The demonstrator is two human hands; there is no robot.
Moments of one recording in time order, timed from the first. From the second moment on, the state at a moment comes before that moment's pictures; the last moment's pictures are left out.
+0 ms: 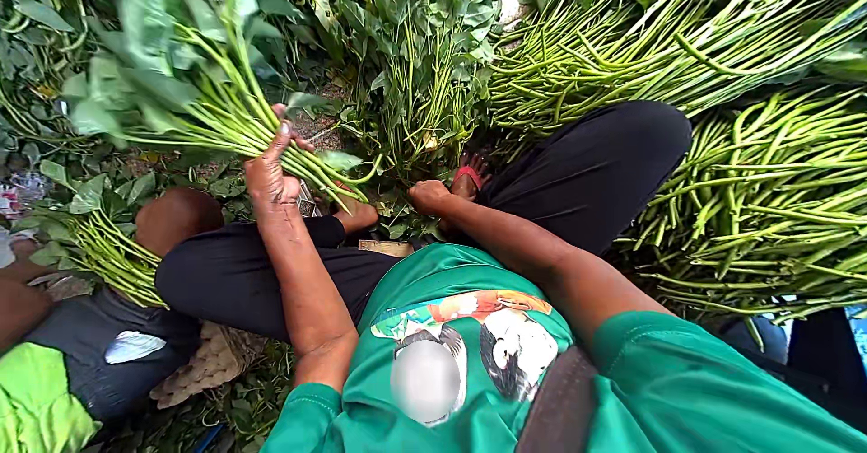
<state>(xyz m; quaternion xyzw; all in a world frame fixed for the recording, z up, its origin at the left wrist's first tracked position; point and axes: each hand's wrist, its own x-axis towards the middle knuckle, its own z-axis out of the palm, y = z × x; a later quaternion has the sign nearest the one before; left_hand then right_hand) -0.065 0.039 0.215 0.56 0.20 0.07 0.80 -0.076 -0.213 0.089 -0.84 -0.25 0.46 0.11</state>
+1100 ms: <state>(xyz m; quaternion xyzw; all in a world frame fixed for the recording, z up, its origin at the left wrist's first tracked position) -0.057 -0.026 0.160 0.65 0.25 -0.03 0.72 -0.055 -0.195 0.136 -0.86 -0.36 0.06 0.35</state>
